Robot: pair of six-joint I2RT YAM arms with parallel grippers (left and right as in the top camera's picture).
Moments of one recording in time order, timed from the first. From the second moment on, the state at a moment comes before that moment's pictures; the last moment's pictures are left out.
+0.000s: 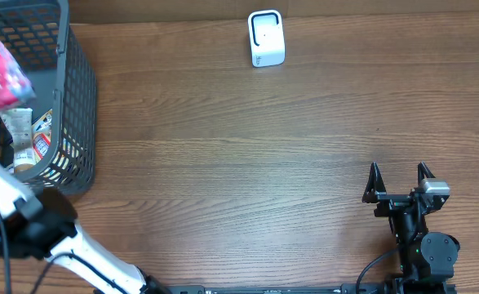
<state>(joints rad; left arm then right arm) 0.69 2.09 2.64 -1.54 0.08 -0.29 -0.02 0.01 0.02 -0.03 -0.05 0.13</state>
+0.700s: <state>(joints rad) -0.30 2.04 2.39 -1.63 0.28 -0.30 -0.02 0.01 0.02 -0.03 -0.05 0.13</state>
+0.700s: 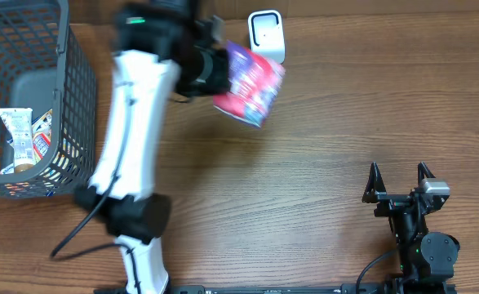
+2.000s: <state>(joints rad) 0.60 1.96 2.90 -1.68 0.29 -0.29 -0.02 0.01 0.02 -0.03 -0.05 0.13</state>
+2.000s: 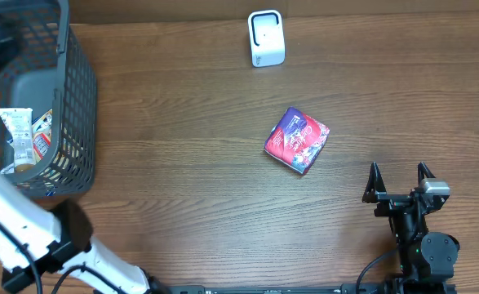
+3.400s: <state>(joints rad) 0.63 1.96 1.45 -0.91 -0.07 -0.29 -0.02 0.01 0.02 -0.03 -0.05 0.13</state>
